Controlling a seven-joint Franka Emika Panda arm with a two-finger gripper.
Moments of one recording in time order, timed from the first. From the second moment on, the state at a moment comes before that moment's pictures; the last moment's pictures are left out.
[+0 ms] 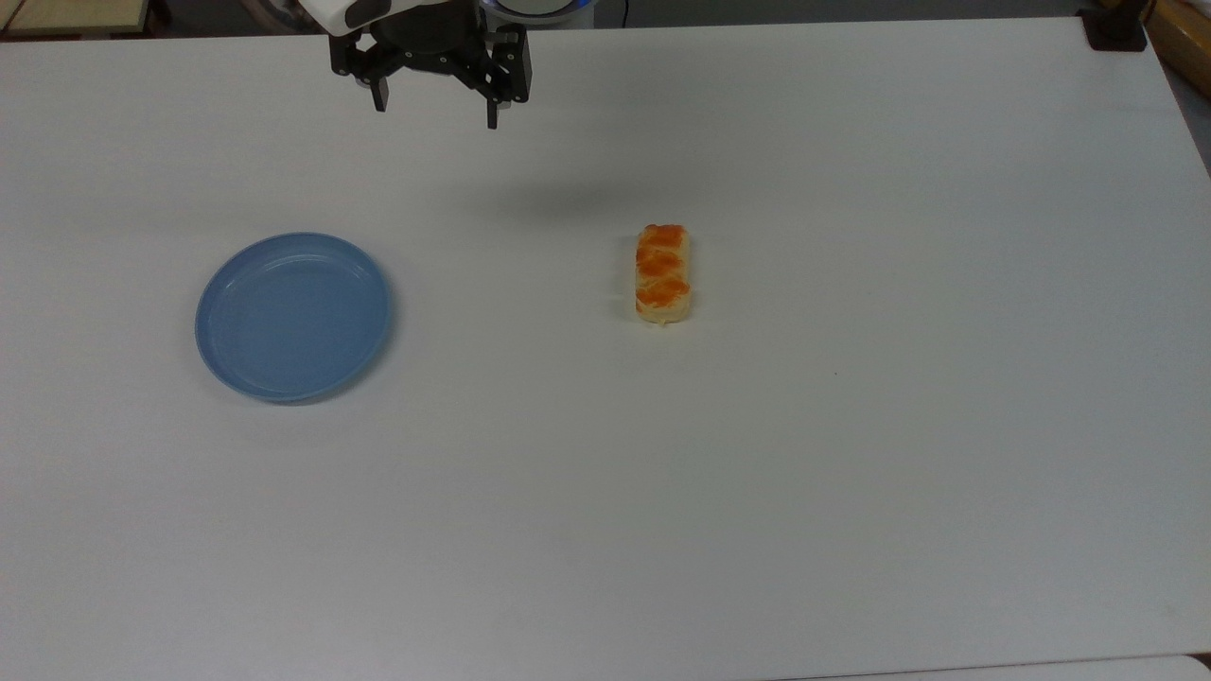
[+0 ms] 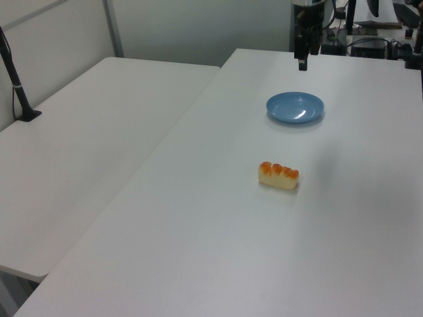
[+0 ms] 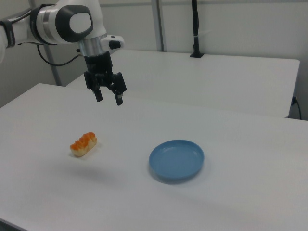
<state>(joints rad) -0.01 0.11 0.00 -1.60 -0.11 1.67 0.08</state>
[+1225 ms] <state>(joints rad) -0.01 0.12 0.00 -1.60 -0.06 1.67 0.08</state>
